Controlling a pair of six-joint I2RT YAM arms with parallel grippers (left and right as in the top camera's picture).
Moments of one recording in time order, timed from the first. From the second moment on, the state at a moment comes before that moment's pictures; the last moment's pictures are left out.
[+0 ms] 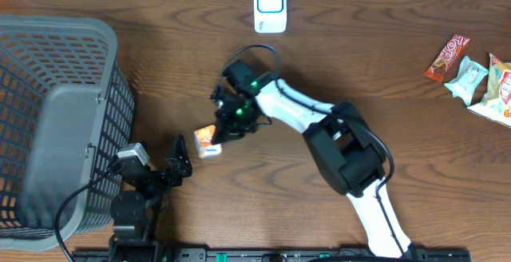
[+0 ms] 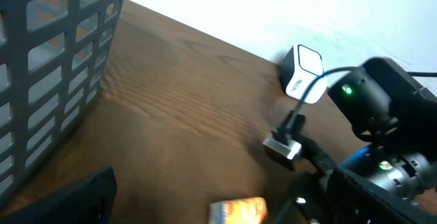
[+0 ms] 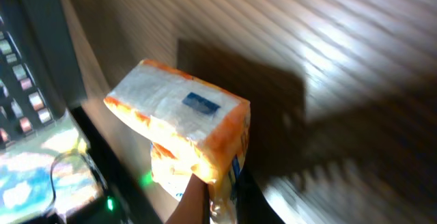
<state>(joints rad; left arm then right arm) -0.03 0.11 0.02 -0.11 0.05 -0.43 0.67 2.35 1.68 -0.74 -0.78 0.33</state>
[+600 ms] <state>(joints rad) -0.03 0.11 0.02 -0.11 0.05 -0.43 0.43 2.12 1.65 -1.01 -0.48 -0.04</state>
